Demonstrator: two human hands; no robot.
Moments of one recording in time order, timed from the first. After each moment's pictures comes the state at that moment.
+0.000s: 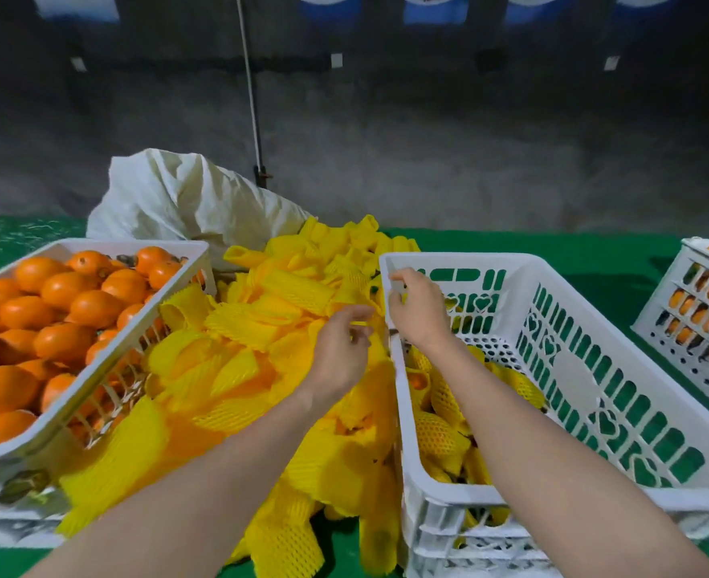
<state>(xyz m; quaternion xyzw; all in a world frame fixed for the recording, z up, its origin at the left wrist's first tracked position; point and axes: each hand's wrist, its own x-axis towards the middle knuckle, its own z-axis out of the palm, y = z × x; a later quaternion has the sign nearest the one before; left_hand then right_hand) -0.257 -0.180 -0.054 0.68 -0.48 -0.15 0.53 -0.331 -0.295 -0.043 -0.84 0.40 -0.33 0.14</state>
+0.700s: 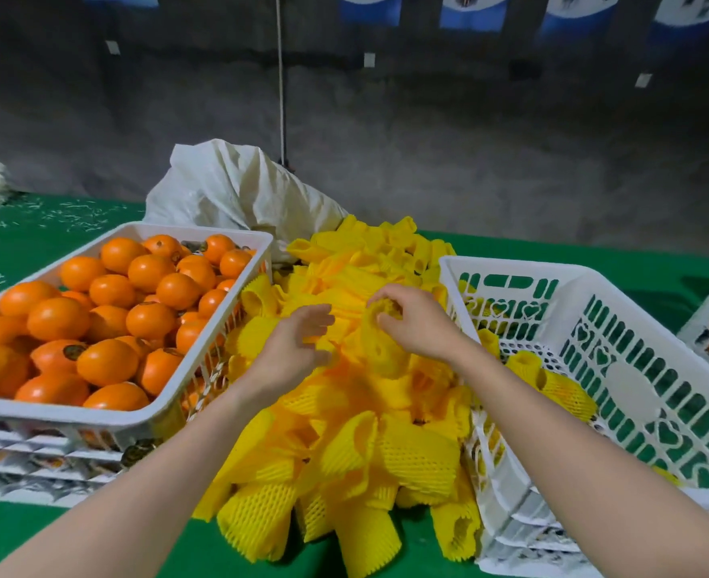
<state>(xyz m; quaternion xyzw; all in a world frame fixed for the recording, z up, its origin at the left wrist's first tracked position) -0.114 -0.067 -0.042 0.68 -0.48 -0.27 0.49 -0.261 -0.195 -0.010 -0.91 0.28 -0.23 0.22</state>
